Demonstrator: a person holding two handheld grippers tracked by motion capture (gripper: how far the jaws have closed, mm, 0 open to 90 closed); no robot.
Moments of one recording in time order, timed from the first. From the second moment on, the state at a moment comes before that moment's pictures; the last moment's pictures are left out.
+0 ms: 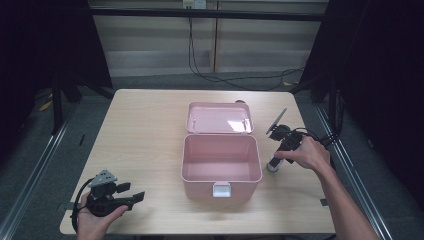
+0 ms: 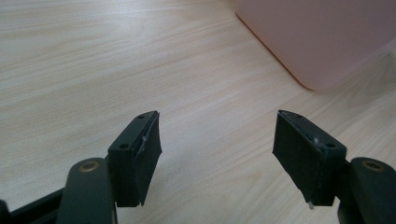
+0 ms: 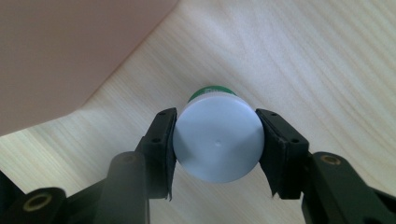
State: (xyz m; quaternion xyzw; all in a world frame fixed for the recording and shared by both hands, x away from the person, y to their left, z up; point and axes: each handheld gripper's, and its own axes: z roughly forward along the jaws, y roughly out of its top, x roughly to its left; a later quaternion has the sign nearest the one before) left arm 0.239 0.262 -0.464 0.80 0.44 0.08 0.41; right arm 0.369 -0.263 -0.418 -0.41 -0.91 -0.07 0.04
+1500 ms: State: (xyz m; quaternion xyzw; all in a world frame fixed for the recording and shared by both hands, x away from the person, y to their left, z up) left arm 0.240 0.267 -0.464 0.79 0.44 0.07 0.42; right arm 0.360 -0.254 -0.309 -0.35 -0.93 -0.12 0.01
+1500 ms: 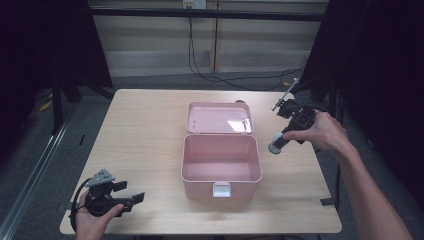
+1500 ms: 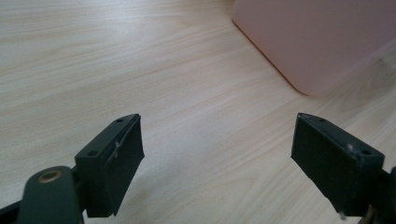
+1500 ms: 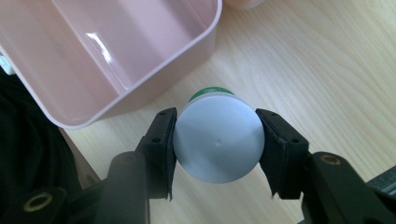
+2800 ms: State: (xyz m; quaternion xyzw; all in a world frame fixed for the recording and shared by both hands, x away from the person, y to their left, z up) left arm 0.238 0.266 -0.464 0.80 0.44 0.08 0.41; right arm 0.371 -0.143 -0.293 -0.24 -0.96 -0.11 0.03
